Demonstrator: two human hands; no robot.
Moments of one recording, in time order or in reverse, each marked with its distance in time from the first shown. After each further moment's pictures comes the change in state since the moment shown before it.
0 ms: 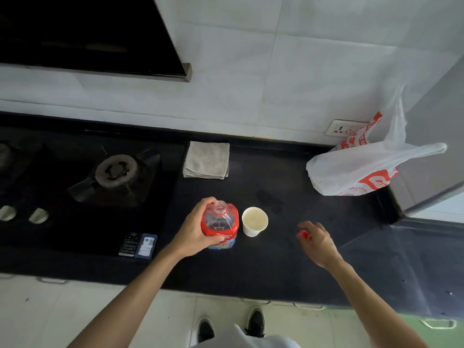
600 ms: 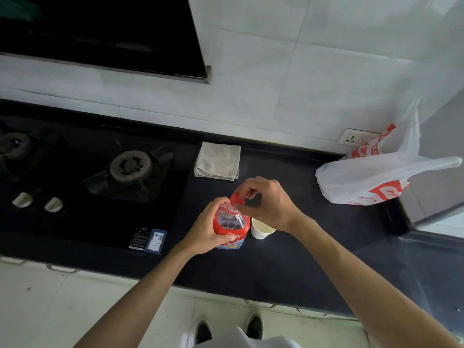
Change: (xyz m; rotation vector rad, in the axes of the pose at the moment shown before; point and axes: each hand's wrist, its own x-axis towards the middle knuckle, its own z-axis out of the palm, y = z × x) left_hand 0.000 -0.007 0.003 -0.022 0.018 0.022; right_hand 0.004 -0.214 -0.045 0.241 -0.100 -0.751
